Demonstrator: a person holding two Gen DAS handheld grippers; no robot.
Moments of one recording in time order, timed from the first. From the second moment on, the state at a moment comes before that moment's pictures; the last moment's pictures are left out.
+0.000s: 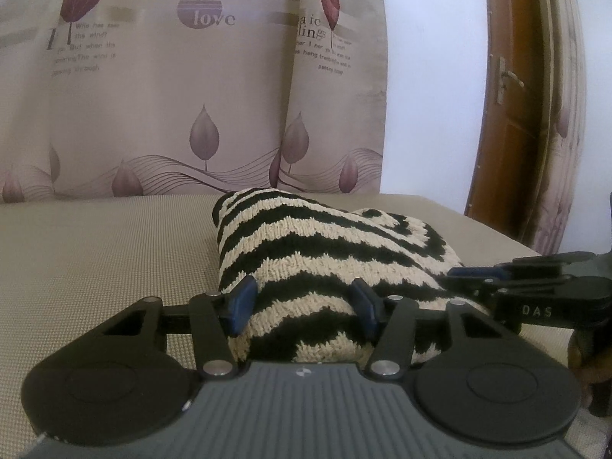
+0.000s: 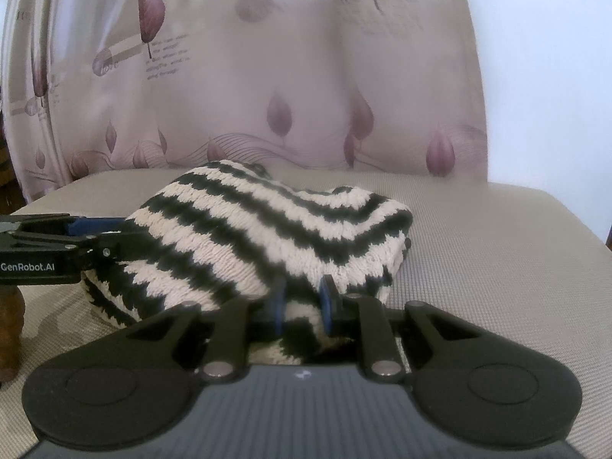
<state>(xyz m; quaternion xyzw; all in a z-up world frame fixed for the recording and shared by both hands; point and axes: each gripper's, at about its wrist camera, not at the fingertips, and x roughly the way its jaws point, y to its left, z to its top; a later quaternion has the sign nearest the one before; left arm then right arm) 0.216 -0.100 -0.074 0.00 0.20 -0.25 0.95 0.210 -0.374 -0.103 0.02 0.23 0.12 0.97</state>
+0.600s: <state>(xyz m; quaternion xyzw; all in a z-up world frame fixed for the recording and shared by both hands) 0.232 -0.093 -0.081 -0.03 0.25 -0.22 0.94 0.210 -0.374 -0.103 0.03 0.23 0.12 0.97</state>
